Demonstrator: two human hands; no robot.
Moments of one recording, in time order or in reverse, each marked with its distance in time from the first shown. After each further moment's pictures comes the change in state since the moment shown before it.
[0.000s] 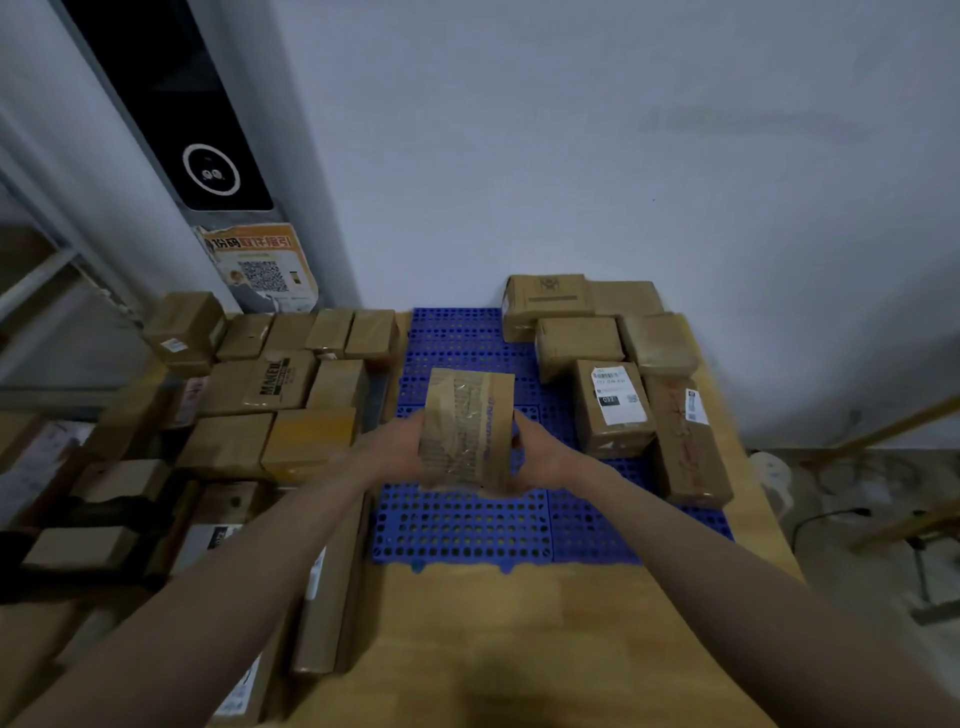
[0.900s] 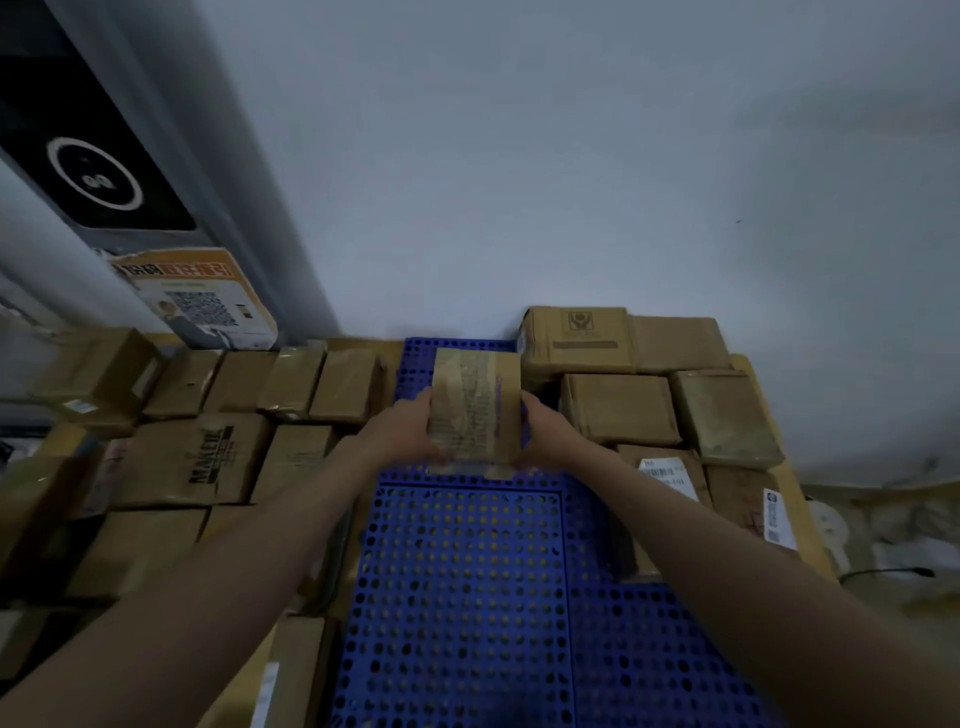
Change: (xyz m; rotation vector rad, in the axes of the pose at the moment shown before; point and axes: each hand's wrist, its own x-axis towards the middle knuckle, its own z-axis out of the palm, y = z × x) left_hand 0.237 -0.035 -0.070 -0.086 0.023 -0.030; right_hand 0.224 0.005 -0.114 -0.192 0.041 0.095
